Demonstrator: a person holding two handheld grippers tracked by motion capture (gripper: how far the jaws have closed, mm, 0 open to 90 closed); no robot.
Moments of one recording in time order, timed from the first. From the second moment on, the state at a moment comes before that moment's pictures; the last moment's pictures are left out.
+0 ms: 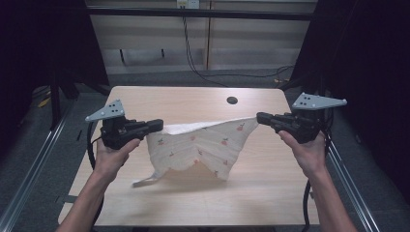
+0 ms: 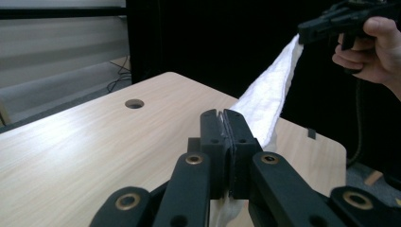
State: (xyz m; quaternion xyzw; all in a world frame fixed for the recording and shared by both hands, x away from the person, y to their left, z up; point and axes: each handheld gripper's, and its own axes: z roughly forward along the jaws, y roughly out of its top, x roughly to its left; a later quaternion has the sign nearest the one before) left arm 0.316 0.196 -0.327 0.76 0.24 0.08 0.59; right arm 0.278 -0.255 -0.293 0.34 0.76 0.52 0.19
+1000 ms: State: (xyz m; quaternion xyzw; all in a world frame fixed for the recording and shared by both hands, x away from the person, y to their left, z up) left arm 0.379 0.191 -0.390 0.77 0.35 0.04 0.54; right arm 0.345 -0.242 -0.357 0.38 0.77 0.49 0.14
